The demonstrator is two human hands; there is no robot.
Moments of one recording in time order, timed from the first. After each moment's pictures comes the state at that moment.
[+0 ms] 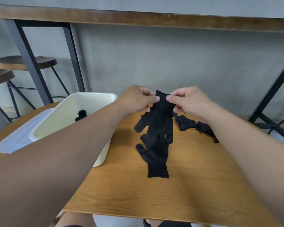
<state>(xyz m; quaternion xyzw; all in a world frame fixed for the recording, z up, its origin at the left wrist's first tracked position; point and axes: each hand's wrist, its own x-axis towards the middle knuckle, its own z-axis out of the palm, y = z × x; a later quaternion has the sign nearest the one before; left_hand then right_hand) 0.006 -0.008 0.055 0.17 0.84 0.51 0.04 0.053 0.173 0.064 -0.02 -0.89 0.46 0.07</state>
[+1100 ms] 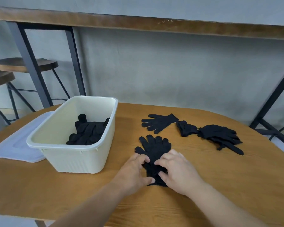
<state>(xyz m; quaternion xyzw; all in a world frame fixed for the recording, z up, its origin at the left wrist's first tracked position) 0.078 -0.029 -0.116 0.19 0.91 0.35 0.09 0.104 0.157 -0.099 0.17 -0.98 0.10 0.07</state>
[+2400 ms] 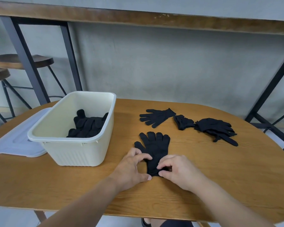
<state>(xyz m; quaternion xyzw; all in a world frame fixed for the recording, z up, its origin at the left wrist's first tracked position) 0.084 -0.043 -0.124 0.22 0.89 0.37 0.11 0.123 0.165 -0.102 0.11 -0.97 0.22 -0.02</state>
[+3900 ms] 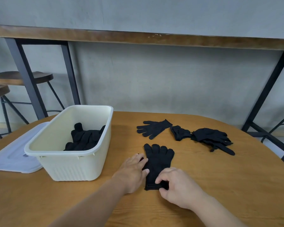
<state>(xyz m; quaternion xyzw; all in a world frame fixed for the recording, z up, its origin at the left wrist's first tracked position) 0.052 -0.024 -0.129 0.28 0.95 0.11 0.09 0.134 0.161 -0.105 0.14 -0.97 0.19 0.01</state>
